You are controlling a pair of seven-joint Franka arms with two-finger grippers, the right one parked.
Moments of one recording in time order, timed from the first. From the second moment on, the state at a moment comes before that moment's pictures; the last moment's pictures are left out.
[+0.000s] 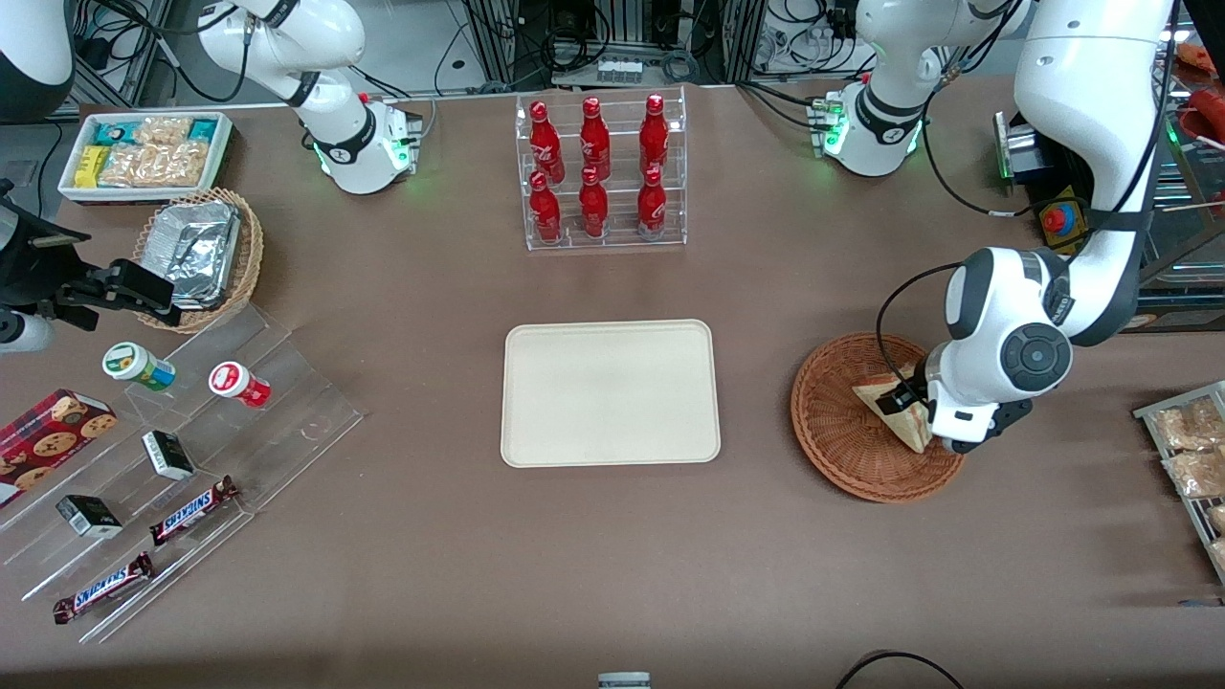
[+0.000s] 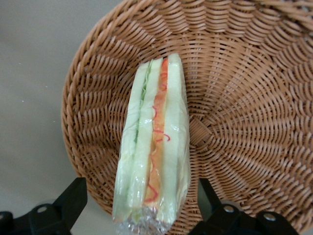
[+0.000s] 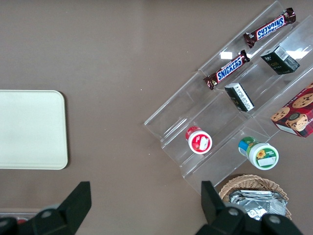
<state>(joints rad) 0.01 0.39 -0.15 -1.95 0.09 2.10 -0.73</state>
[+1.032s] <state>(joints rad) 0.01 0.37 -0.15 -1.92 0.10 2.06 -0.74</state>
